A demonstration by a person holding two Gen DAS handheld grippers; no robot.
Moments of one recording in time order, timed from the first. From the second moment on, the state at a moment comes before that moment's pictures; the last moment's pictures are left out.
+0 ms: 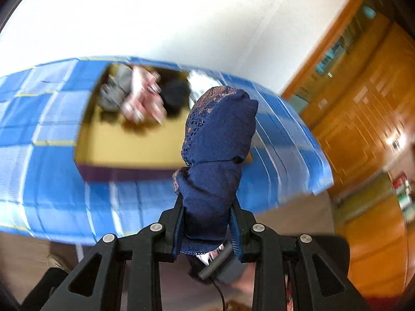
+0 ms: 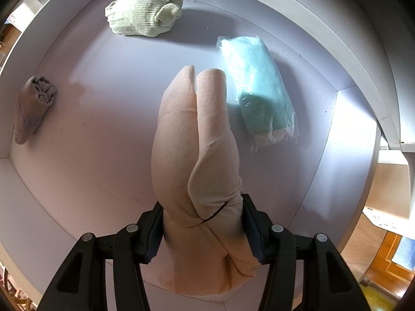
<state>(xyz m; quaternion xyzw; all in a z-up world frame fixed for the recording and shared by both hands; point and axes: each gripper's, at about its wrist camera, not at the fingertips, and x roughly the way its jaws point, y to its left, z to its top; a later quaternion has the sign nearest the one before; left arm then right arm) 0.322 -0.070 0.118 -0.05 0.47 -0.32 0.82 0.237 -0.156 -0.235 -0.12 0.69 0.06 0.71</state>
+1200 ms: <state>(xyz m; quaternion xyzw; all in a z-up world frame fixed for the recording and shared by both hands) 0.457 -0.074 0.047 0.00 0.58 -0.08 0.81 0.244 -0.161 -0.235 -0.10 0.70 0.06 0.71</state>
